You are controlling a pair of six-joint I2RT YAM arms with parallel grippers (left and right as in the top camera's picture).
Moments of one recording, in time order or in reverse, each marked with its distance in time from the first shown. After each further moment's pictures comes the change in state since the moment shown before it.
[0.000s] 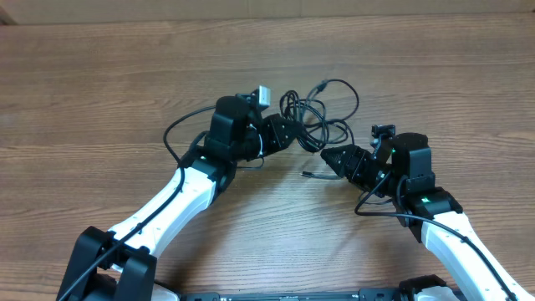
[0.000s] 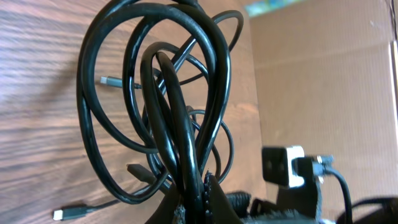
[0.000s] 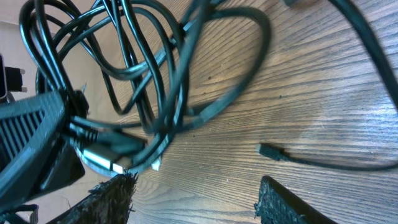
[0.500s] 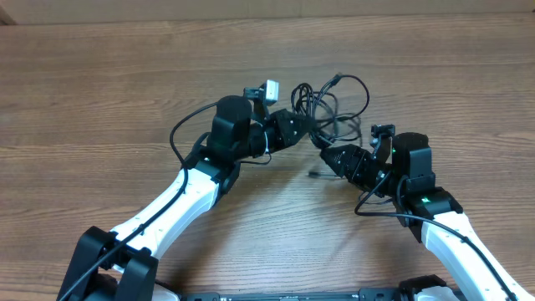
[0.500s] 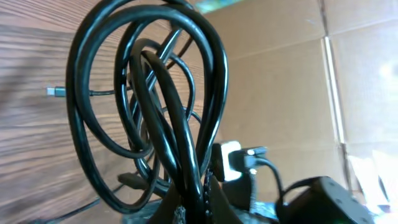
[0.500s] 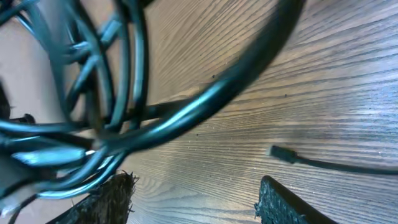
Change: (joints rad) left arm -0.029 0.000 0.000 0.181 0.079 -0.119; right arm 0.000 0.000 0.000 0.006 -0.015 0.000
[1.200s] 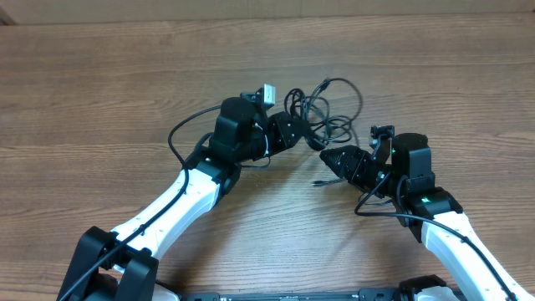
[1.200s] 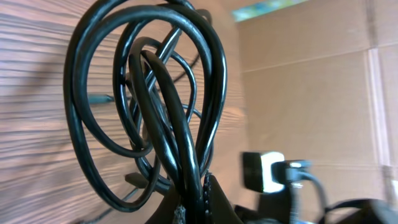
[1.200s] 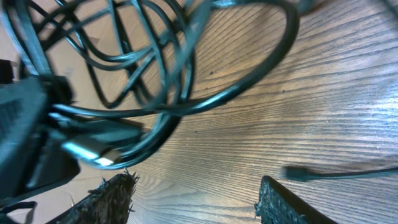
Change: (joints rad) left arm -0.005 0.000 0.002 -0.127 -0.112 0.055; right arm 0.000 0.000 0.000 -0.014 -0.003 0.000
